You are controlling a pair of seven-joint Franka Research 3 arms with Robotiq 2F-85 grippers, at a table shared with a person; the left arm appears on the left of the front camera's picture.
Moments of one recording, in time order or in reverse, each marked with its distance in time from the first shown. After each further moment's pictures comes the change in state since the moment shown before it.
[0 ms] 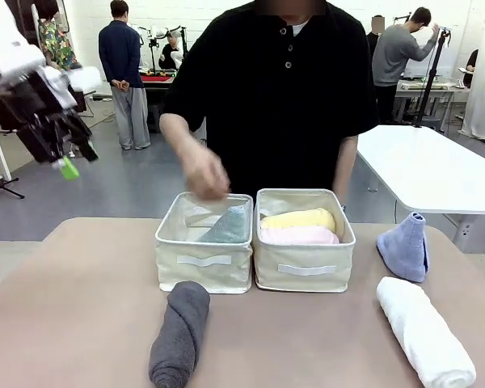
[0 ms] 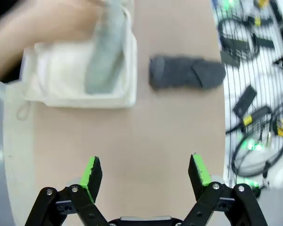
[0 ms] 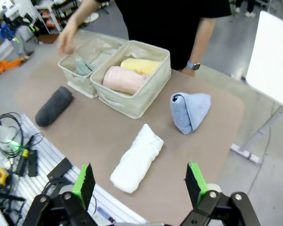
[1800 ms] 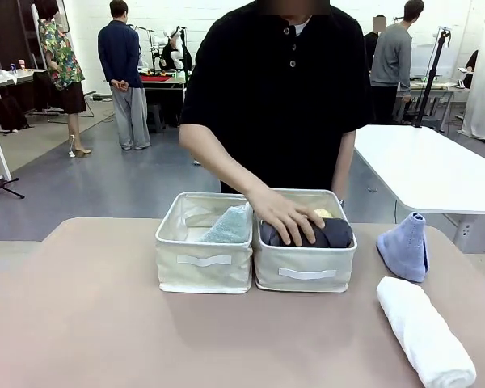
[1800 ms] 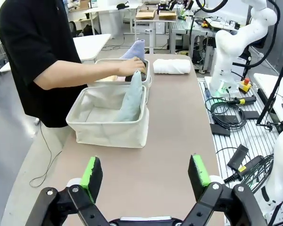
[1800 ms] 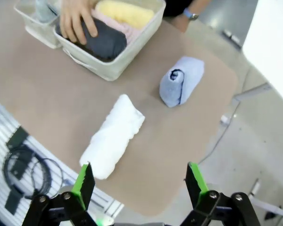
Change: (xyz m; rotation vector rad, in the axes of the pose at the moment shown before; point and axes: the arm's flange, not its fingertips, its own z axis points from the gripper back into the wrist) left arm -0.228 -0.021 0.113 0.066 -0.654 0.010; right arm 0.060 0.050 -0.146 -0.204 0.410 0.157
